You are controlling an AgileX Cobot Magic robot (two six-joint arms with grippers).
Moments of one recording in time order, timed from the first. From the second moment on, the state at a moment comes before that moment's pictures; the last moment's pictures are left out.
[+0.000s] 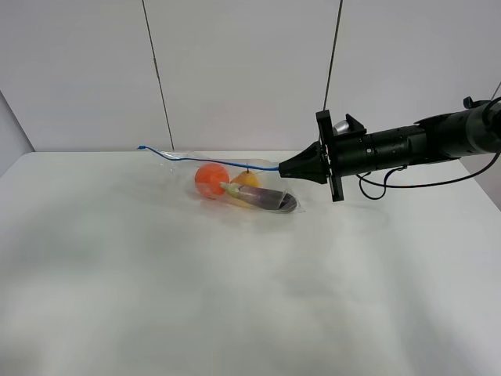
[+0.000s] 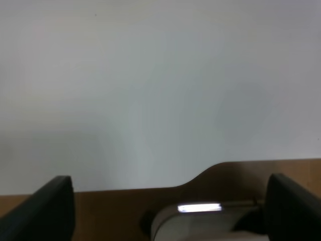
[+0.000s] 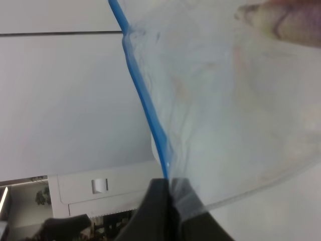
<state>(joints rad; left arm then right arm) 0.03 0.62 -0.62 -0.11 1.15 0.06 0.04 2.07 -1.27 1.42 1.20 -0.67</state>
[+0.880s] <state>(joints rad) 0.03 0.00 -0.57 -0.12 1.17 0.04 0.04 2.07 -1.66 0.62 1.21 -0.27</state>
